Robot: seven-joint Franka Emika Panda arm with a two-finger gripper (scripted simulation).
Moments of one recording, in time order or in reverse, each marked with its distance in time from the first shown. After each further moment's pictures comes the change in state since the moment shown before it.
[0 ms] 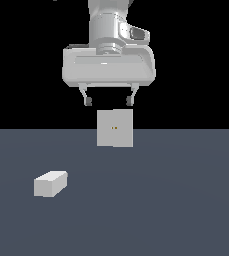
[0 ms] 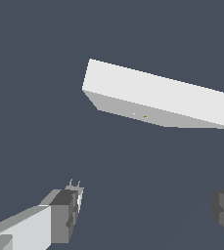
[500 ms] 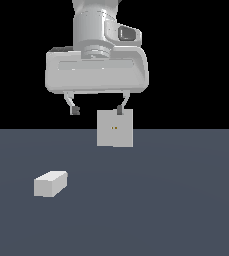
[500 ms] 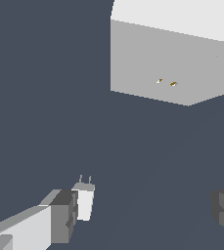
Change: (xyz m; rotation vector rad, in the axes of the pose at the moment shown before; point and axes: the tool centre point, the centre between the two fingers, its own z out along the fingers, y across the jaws) arm -0.027 -0.022 0.024 -0.001 0.049 0.047
